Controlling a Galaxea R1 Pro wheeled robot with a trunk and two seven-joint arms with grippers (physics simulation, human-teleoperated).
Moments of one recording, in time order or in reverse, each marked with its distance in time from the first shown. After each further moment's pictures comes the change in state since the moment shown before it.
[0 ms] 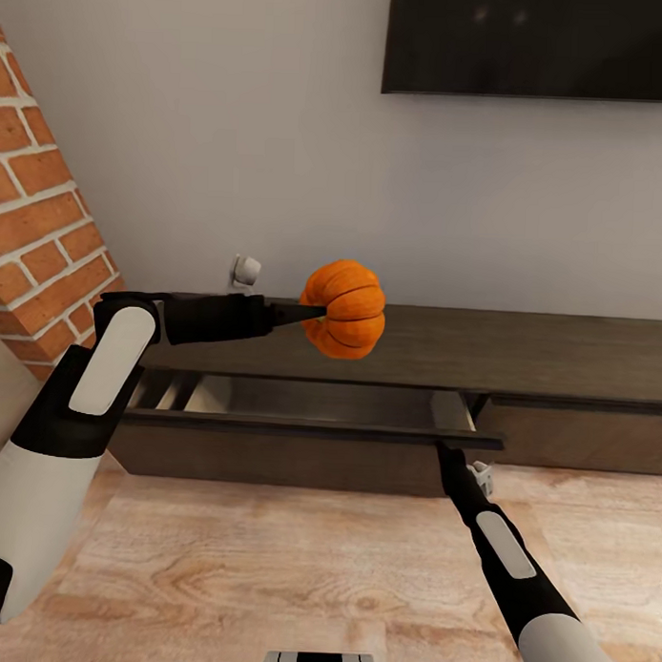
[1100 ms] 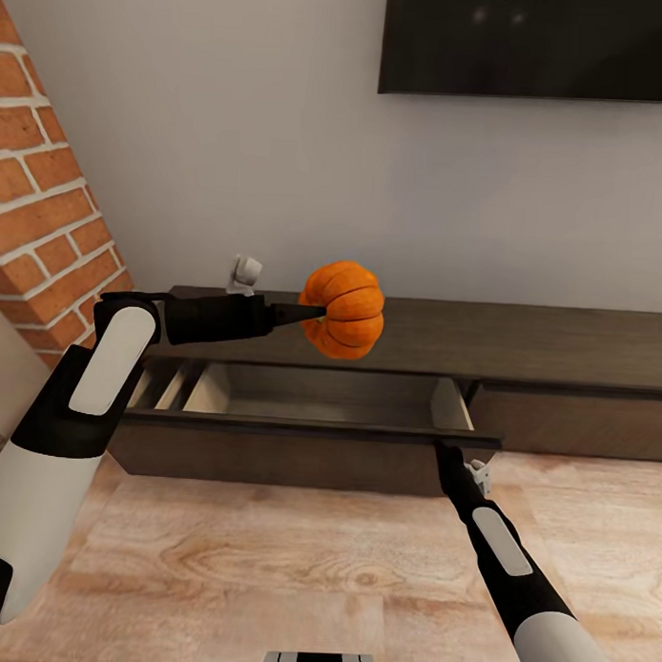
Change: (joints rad) left arm 0.000 0.000 0.000 0.000 0.006 0.003 0.017; right arm -0.001 0.013 0.005 -0.029 0.000 -0.014 -0.067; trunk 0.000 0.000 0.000
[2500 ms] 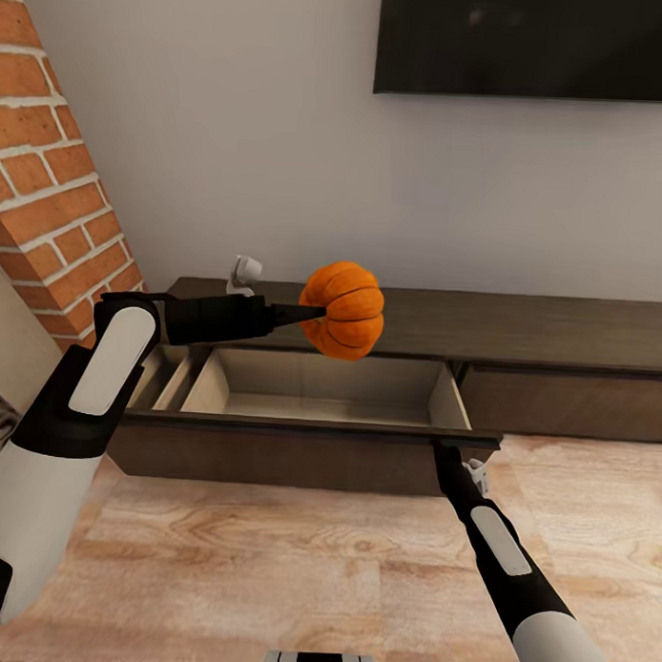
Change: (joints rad) left arm 0.000 0.001 -0.002 0.000 -0.002 0.000 -0.001; right arm 0.000 0.001 0.010 -0.008 0.002 0.006 -0.014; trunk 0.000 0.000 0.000
